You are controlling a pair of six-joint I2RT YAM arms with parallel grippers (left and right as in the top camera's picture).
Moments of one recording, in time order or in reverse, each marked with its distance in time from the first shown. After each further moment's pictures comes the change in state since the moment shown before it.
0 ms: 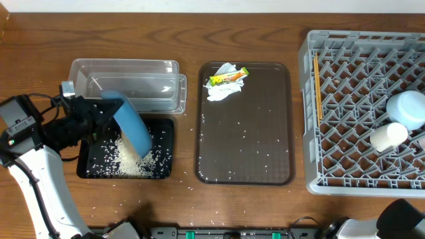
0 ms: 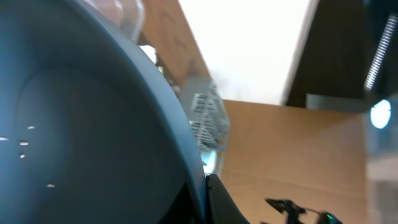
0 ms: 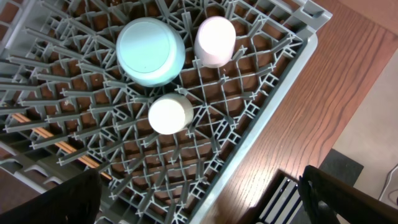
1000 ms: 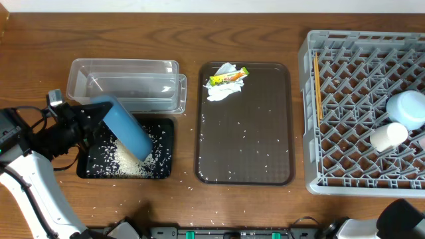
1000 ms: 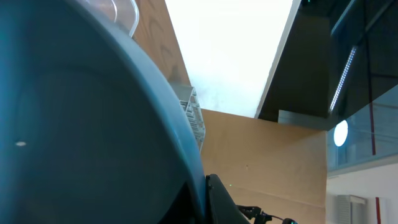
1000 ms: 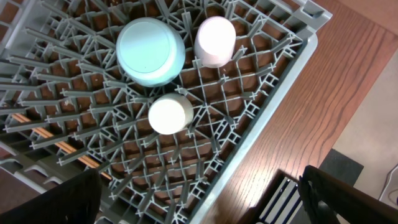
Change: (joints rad) left arm 0.117 0.000 0.000 -0.107 0.077 0.017; right arm 0.000 0.000 0.000 0.000 0.000 0.000
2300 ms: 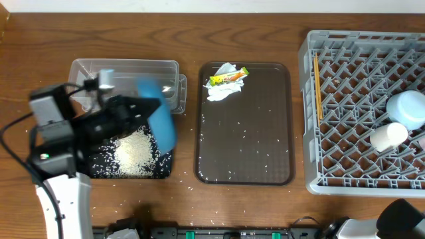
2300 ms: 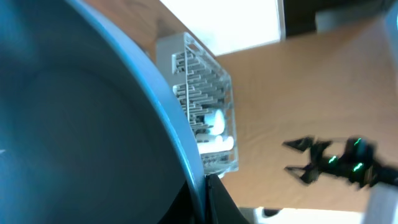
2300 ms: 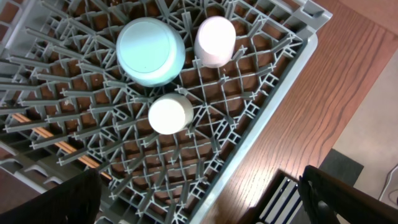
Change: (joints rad) left arm -0.475 -0.219 0.004 0.284 -0.187 -0.128; right arm 0.000 0.000 0.000 0.000 0.000 0.000
